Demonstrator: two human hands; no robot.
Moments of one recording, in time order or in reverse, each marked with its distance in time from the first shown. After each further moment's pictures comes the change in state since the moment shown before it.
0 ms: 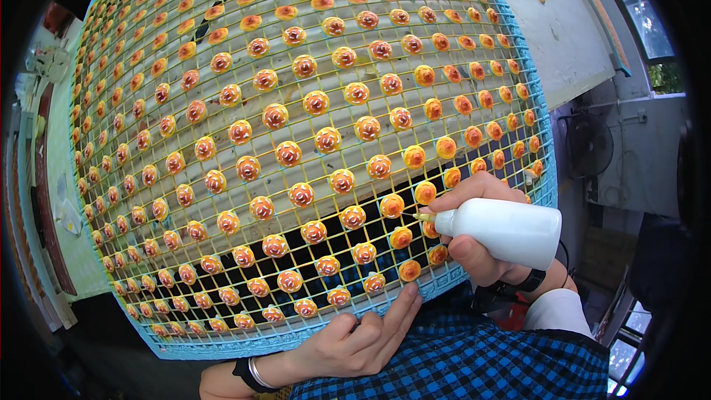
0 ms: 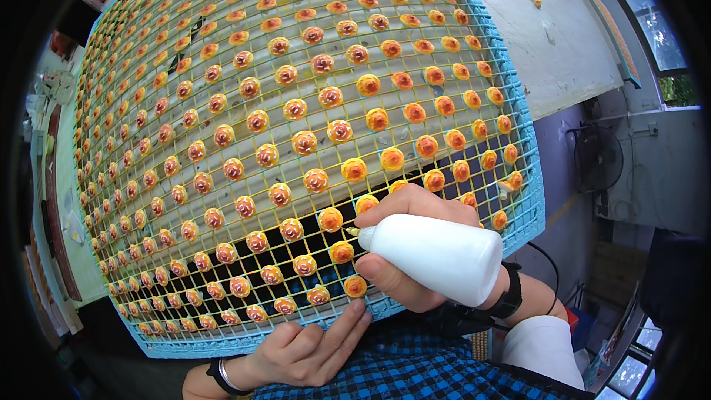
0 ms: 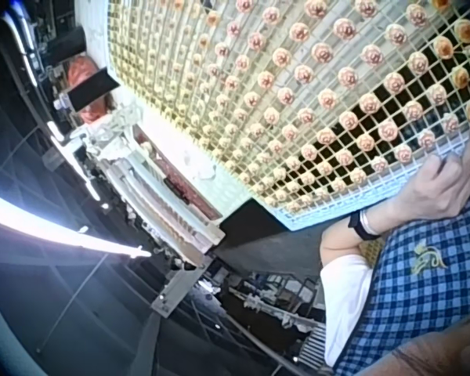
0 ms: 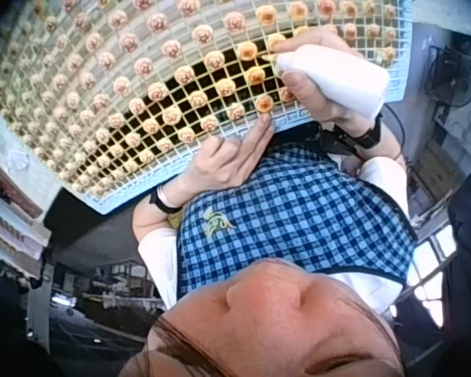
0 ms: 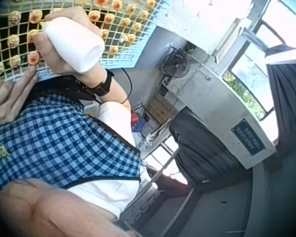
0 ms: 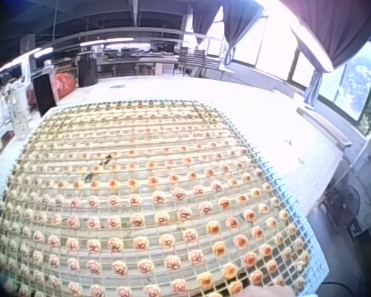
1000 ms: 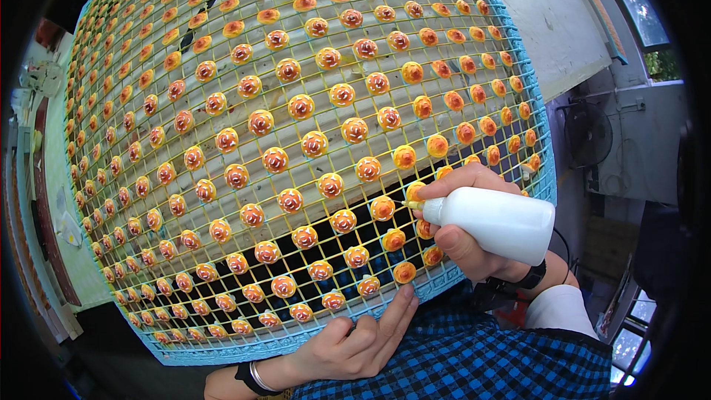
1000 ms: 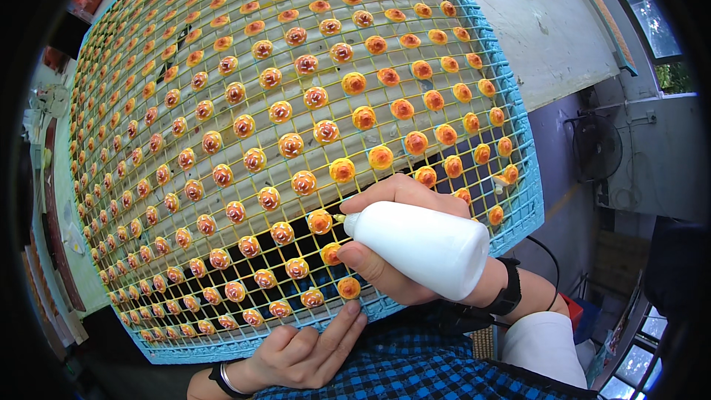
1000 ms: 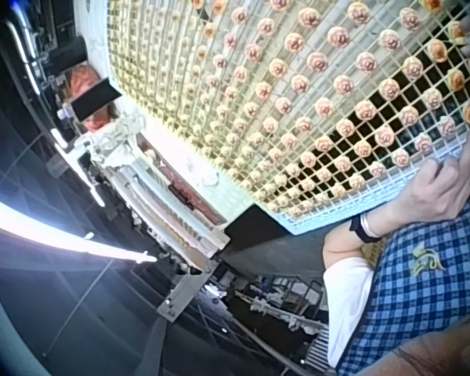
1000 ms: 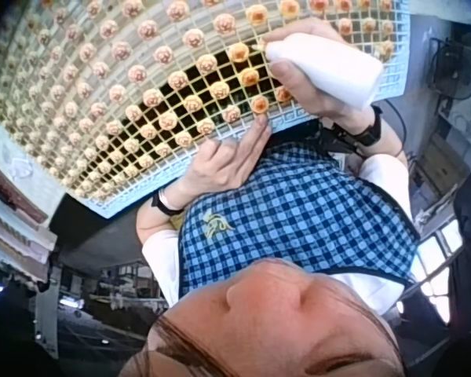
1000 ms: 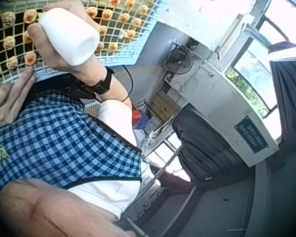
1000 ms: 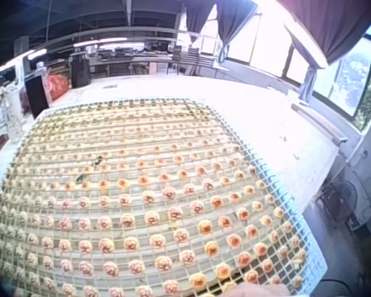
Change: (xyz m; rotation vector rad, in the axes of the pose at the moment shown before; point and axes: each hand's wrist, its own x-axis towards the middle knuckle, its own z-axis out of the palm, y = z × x) left_hand 0.000 0.001 0.000 0.014 -0.012 0.010; right_hand 0.004 0.007 0.004 -0.074 0.085 -0.072
